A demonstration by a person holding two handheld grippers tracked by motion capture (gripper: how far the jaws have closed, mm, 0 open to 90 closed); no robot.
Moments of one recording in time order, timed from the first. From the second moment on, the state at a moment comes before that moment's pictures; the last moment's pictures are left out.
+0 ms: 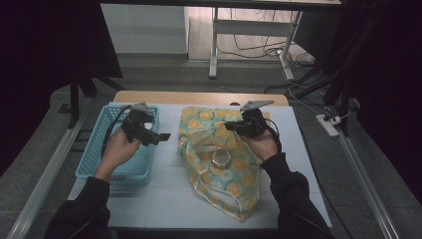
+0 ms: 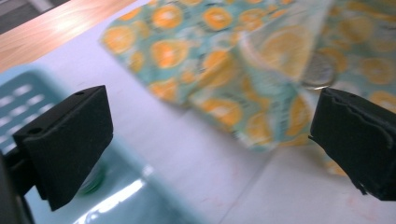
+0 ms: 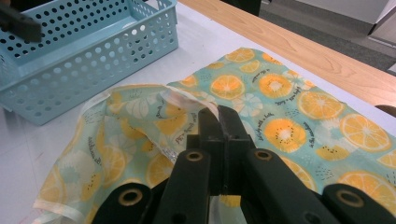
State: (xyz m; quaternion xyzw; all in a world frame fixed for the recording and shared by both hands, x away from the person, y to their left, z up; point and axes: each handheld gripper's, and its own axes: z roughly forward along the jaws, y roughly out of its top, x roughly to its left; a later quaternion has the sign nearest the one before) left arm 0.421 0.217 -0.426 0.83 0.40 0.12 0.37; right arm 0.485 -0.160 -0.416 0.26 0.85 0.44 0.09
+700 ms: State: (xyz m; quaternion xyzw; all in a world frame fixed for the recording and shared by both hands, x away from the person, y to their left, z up) left arm 0.447 0.266 -0.458 0.81 0.46 0.16 0.33; right arm 0.483 -0.160 -0.414 0.25 0.85 0.45 0.09
